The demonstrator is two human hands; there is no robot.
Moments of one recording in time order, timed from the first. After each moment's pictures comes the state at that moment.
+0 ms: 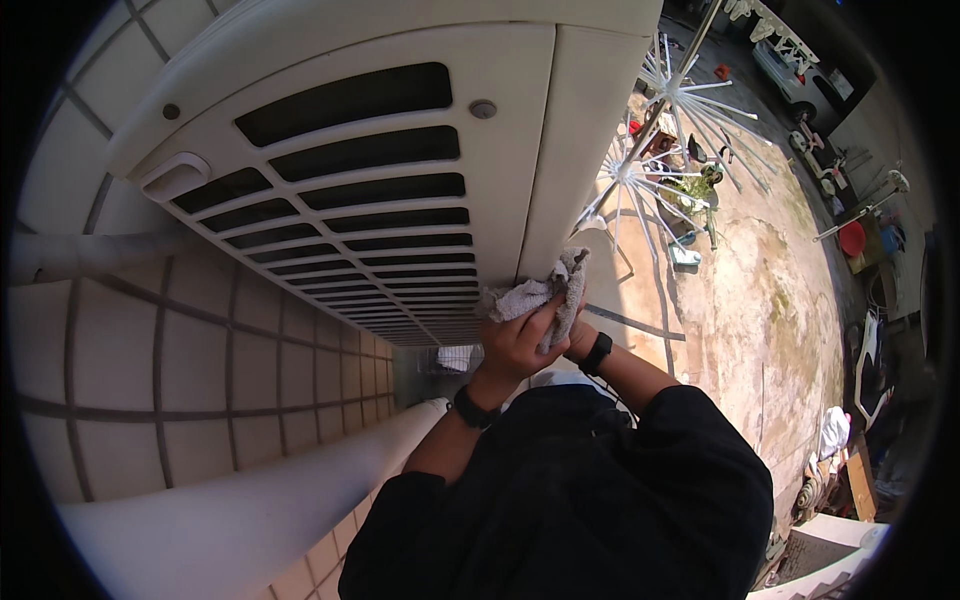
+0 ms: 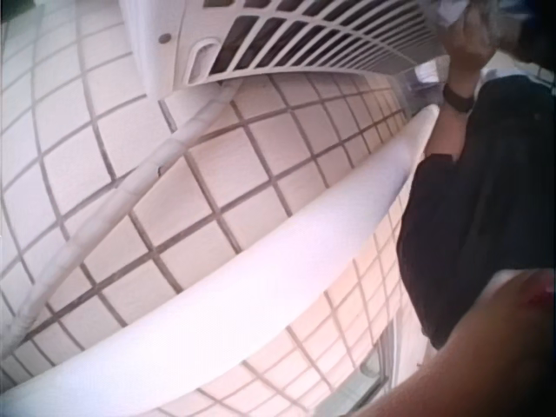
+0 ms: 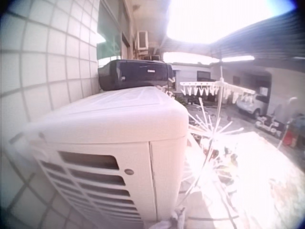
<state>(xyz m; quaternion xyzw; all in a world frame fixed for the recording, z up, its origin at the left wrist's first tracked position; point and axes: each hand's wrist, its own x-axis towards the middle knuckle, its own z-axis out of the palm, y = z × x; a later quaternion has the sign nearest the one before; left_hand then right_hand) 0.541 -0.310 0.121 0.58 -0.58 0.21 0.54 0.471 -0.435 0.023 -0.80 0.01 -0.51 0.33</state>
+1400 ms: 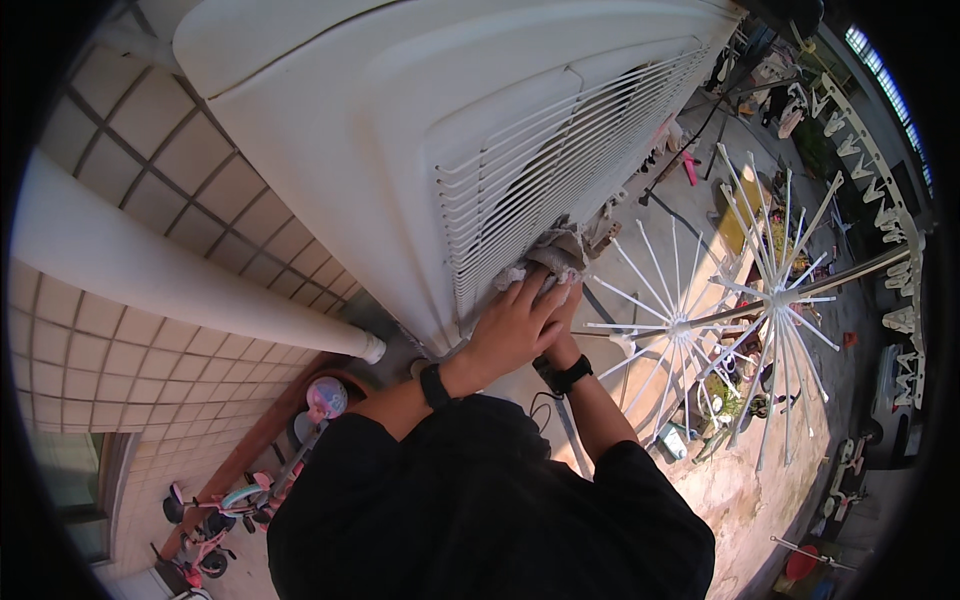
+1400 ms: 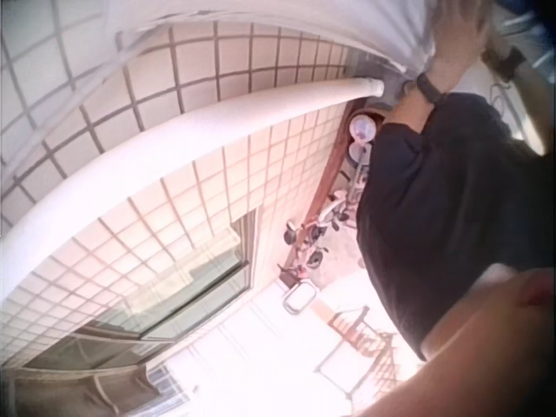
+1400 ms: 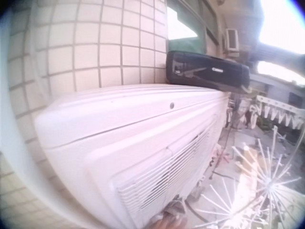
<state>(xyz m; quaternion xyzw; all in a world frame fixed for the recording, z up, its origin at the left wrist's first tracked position) 0.524 -0.459 0.116 0.85 -0.36 0.17 0.34 0.548 -0.574 0.047 -0.78 -0.05 -0.25 0.58</state>
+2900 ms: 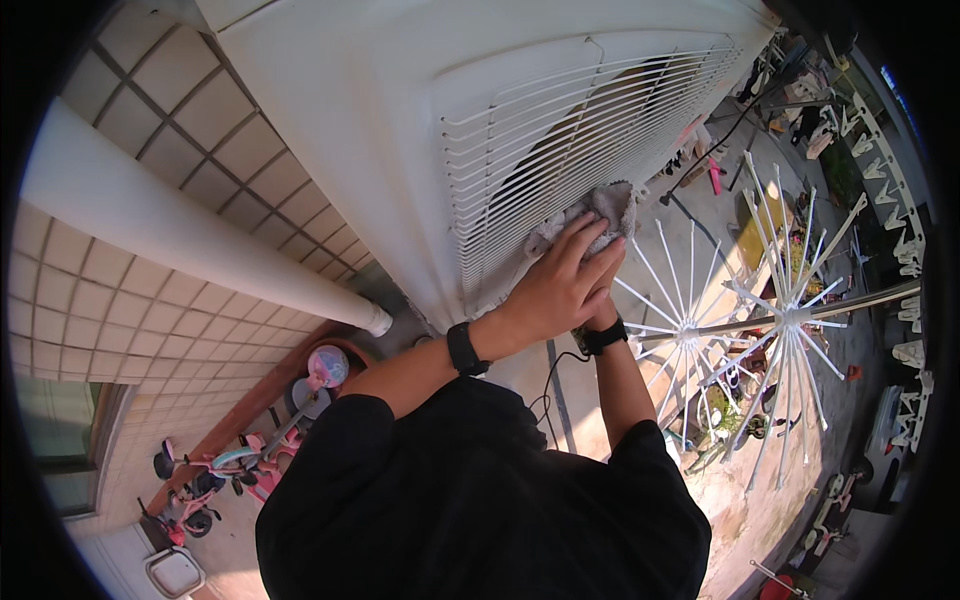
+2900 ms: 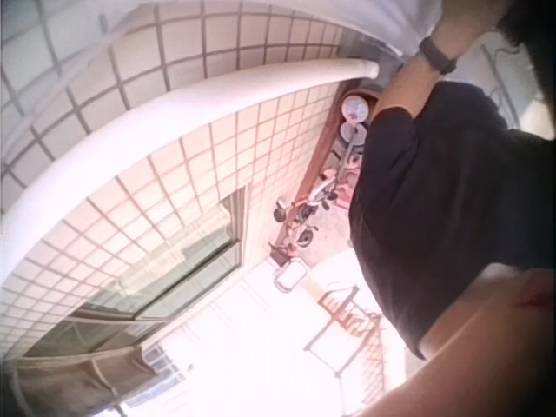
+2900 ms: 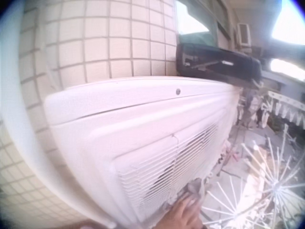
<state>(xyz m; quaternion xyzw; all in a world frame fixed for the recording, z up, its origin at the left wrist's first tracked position) 0.544 -0.494 0.150 0.81 -0.38 0.22 0.40 0.572 -0.617 0.074 -0.75 -0.18 -0.23 0.60</state>
